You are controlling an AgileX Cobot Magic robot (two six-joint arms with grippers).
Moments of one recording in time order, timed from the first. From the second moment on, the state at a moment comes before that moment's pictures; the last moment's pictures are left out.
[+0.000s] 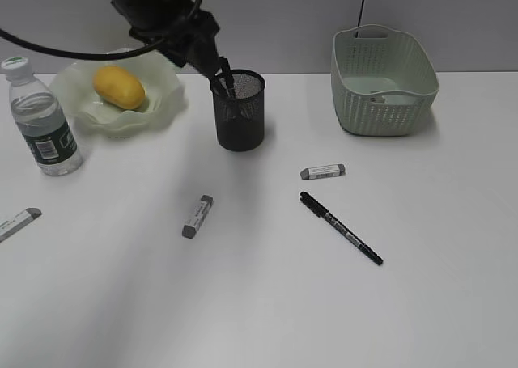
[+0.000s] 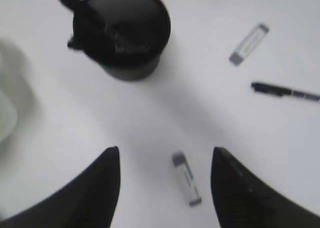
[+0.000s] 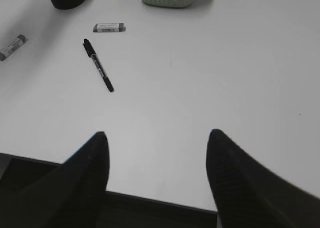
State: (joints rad) left arm -0.46 1.97 -1.82 -0.20 1.07 0.29; right arm 0.36 0.02 -0.54 -0.08 1.11 0.15
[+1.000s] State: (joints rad) left arm -0.14 1.38 -1.07 -0.13 0.99 0.16; right arm 0.36 0.02 -0.54 -0.08 1.11 0.15
